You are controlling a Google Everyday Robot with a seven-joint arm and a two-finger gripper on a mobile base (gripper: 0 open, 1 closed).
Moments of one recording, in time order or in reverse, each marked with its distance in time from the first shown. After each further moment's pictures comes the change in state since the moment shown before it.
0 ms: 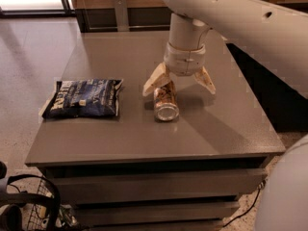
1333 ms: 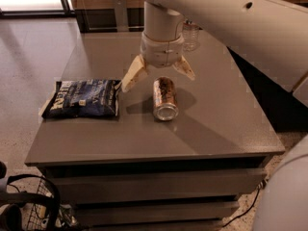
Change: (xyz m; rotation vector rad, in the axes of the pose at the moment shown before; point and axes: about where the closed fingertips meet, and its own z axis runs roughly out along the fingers) arm -0.011 0.055 -0.025 0.021 -0.098 -0.205
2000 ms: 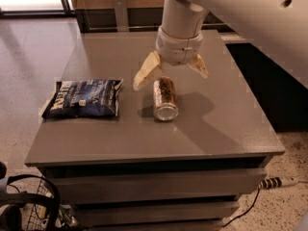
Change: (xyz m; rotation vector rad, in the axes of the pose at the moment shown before) arm 0.017 -0.022 -0.018 -0.027 -0.039 -0.032
